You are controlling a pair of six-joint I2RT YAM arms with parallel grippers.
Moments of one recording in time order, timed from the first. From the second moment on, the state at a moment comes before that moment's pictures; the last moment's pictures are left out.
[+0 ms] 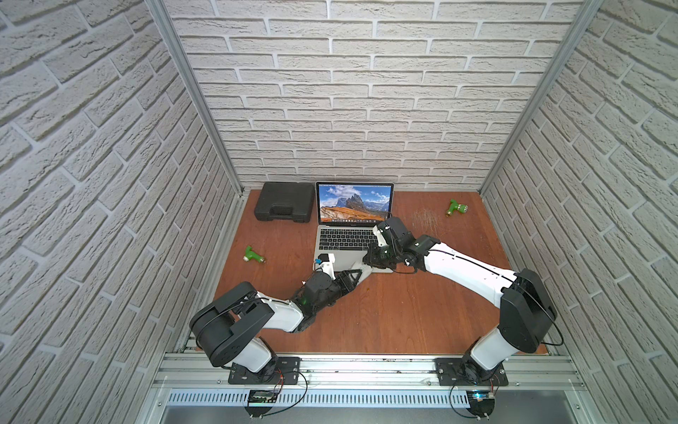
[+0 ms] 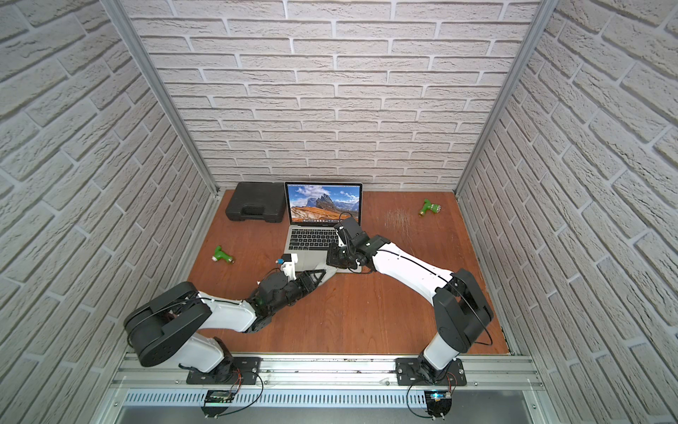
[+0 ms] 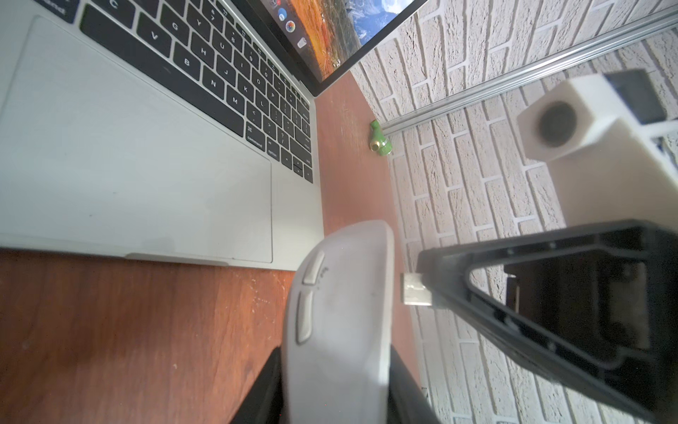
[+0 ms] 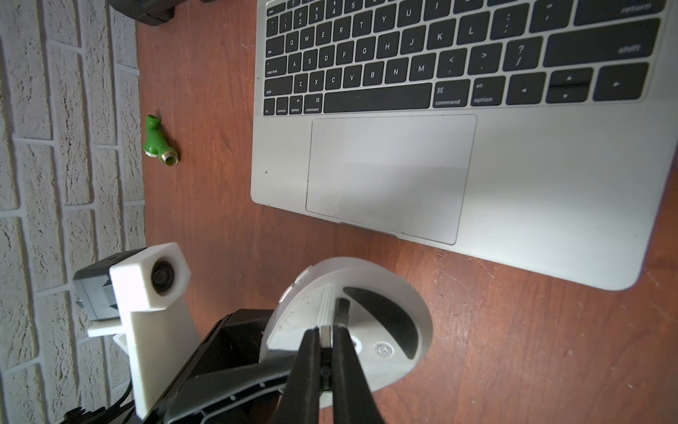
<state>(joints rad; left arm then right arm) -0.81 1.50 0.30 0.92 0.04 -1.15 0.63 1.62 1.21 -0.53 -0.20 0.79</state>
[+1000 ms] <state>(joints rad) -0.80 1.50 0.30 0.93 0.05 -1.16 0.71 1.68 1.29 -0.60 0.02 0.77</state>
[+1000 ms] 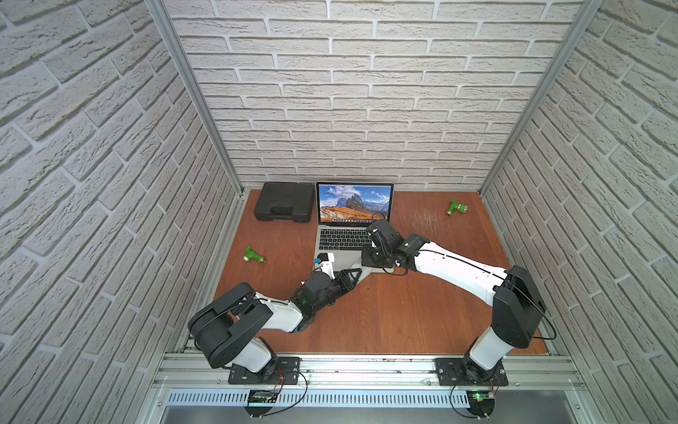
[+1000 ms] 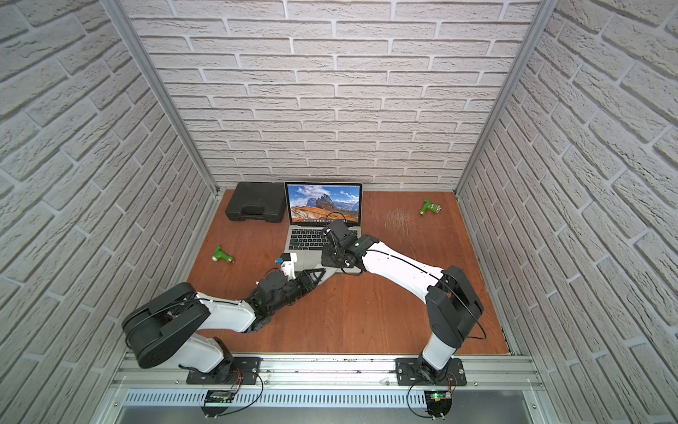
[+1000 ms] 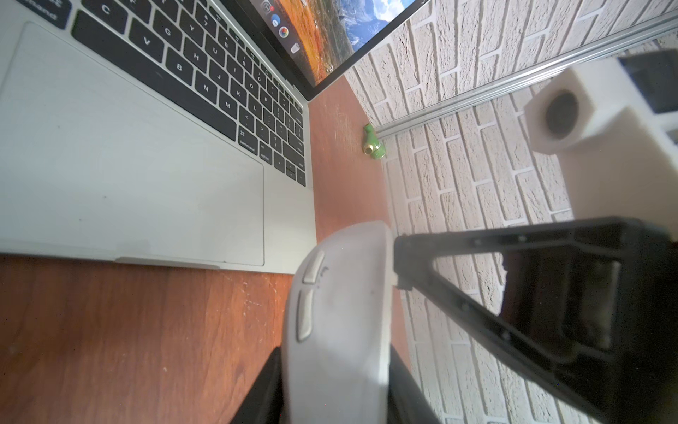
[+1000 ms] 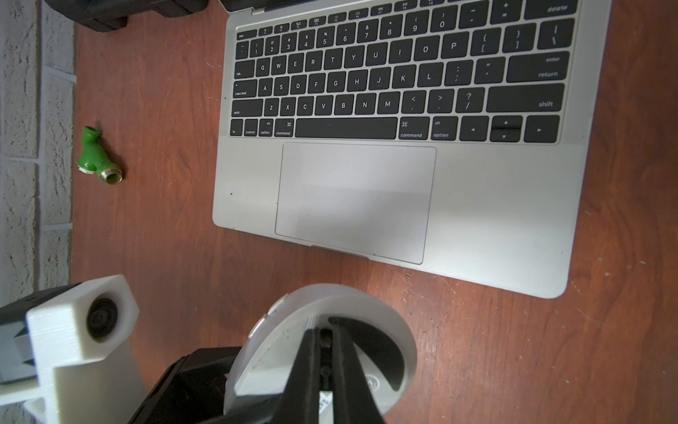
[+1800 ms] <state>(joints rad) -0.79 1.52 0.29 0.98 0.05 -1.17 0.72 1.70 1.31 -0.61 0.03 0.76</state>
